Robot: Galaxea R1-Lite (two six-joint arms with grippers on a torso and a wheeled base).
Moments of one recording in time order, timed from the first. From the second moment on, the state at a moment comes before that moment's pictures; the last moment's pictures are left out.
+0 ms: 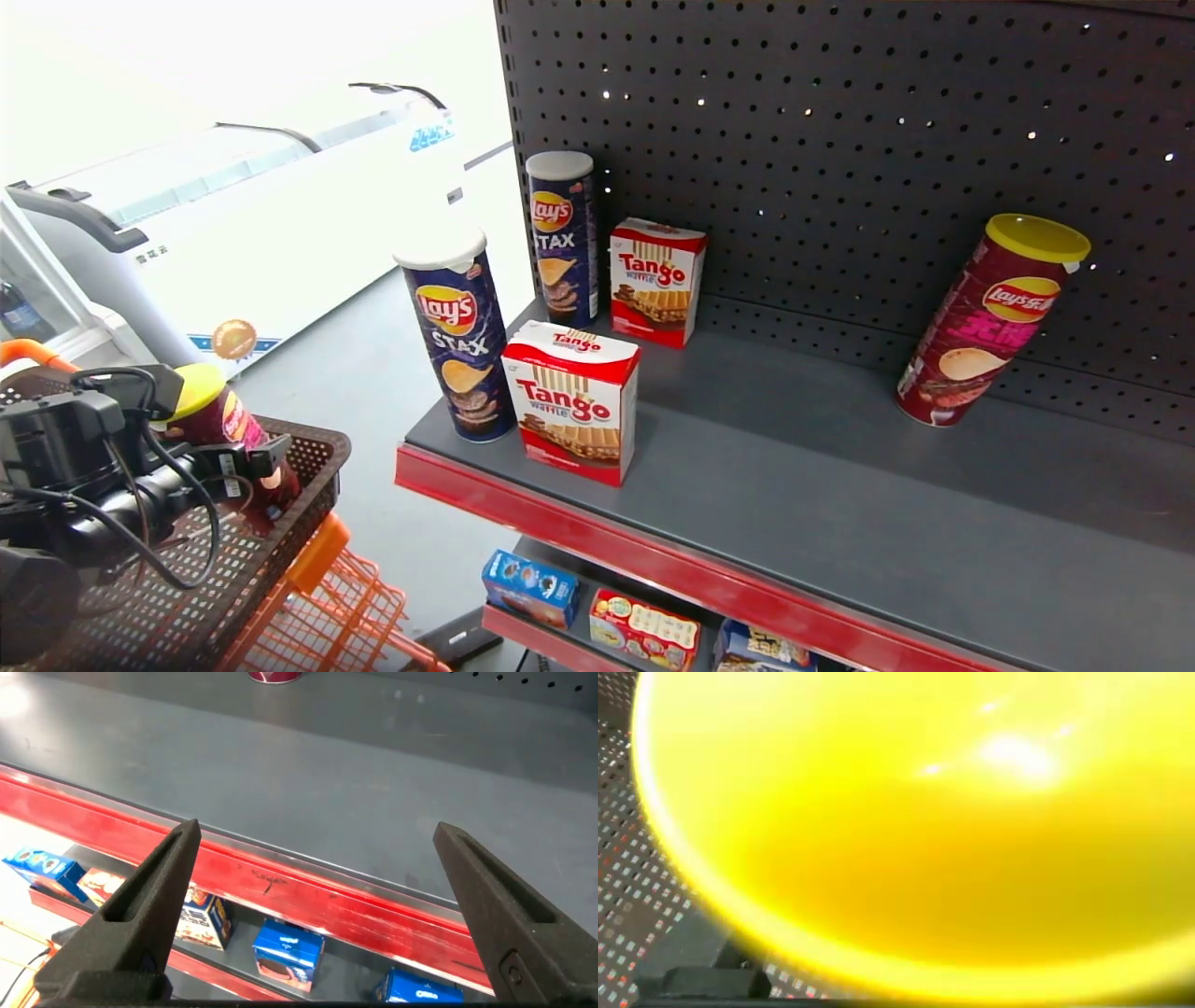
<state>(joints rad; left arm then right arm) 0.27 1.84 -0.46 -1.06 -0.03 0.04 0.00 0.00 0.00 0.00 -0.02 0.00</state>
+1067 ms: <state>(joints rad) 0.26 1.75 -0.57 -1.08 -0.07 0.08 0.00 0.00 0.00 0.00 -0.02 0.00</state>
